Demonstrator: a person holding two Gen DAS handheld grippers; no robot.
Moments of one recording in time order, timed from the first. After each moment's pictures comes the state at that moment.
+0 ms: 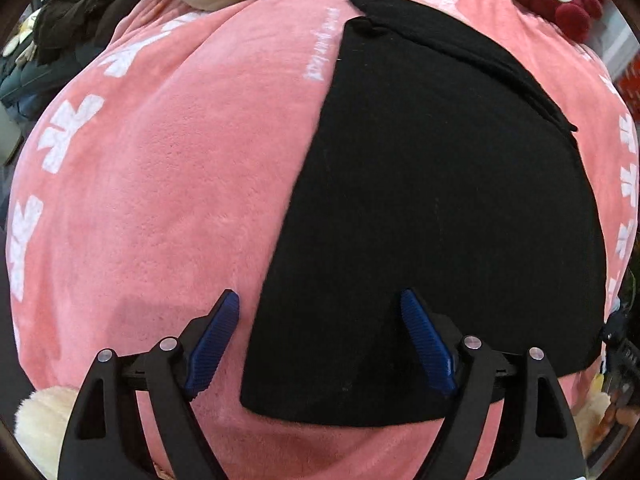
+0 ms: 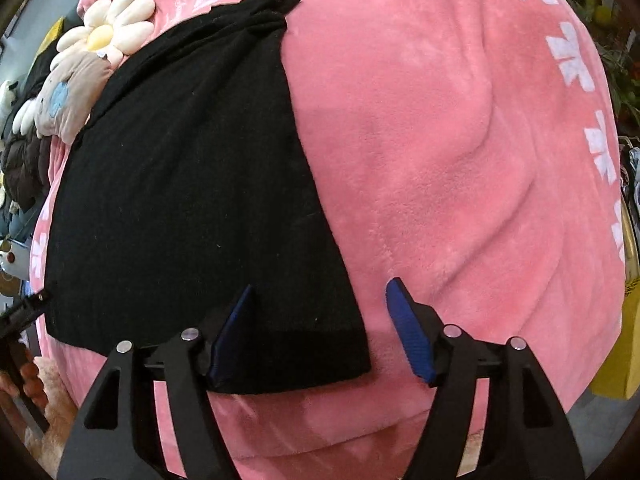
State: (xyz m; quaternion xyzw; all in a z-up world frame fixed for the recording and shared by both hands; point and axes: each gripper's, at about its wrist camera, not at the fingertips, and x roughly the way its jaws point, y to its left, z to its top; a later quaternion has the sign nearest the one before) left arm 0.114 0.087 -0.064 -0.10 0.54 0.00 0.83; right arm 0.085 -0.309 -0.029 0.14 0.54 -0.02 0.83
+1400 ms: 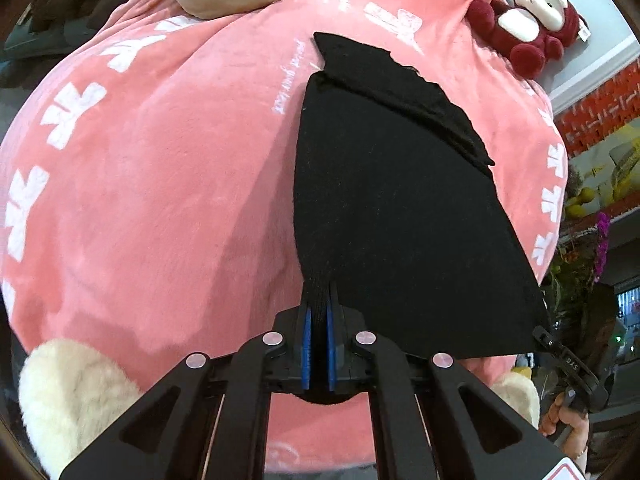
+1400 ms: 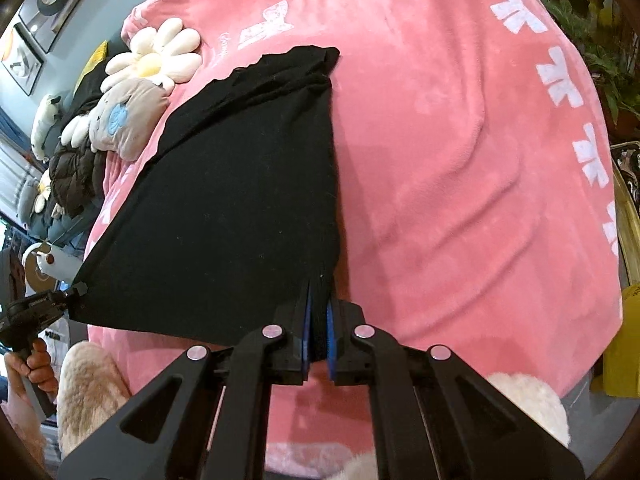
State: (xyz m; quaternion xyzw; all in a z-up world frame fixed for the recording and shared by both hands) left arm 0.062 0.117 0.020 -0.19 0.54 -0.09 0.82; right arm 0.019 -0.313 0.059 0.17 0.51 0.03 0.85
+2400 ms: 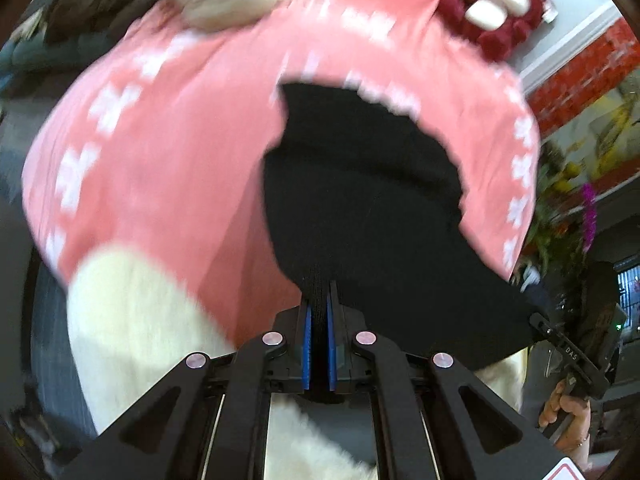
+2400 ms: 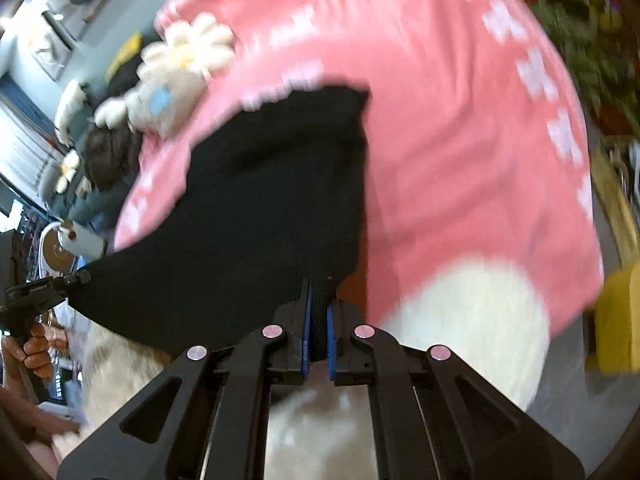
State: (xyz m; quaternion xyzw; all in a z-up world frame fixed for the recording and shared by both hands) left arm -0.034 0.129 0.108 -0.17 0.51 -0.10 0.84; right arm -0.063 -0.304 0.147 0.15 0.46 0.07 0.87
